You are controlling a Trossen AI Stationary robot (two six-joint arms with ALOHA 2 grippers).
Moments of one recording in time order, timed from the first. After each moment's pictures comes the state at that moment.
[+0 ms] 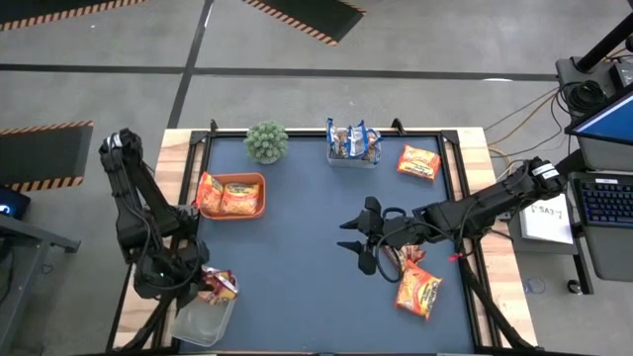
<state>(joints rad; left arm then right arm) -1.17 0.89 0.69 -0.73 -0.41 -1.56 0.34 1.37 0.99 -0.08 0.37 0.34</state>
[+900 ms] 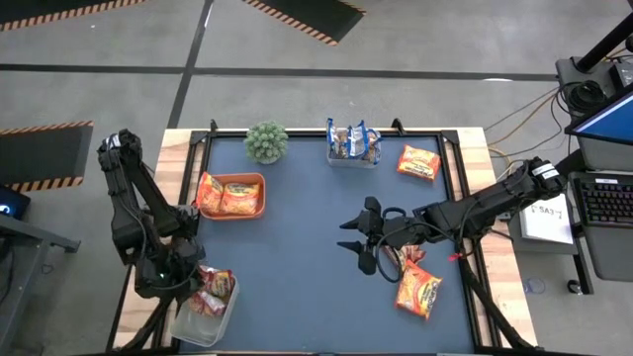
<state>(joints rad) -1.17 0.92 0.78 -0.97 -0.27 -1.72 0.34 1.37 0.99 -0.07 0.37 0.34</state>
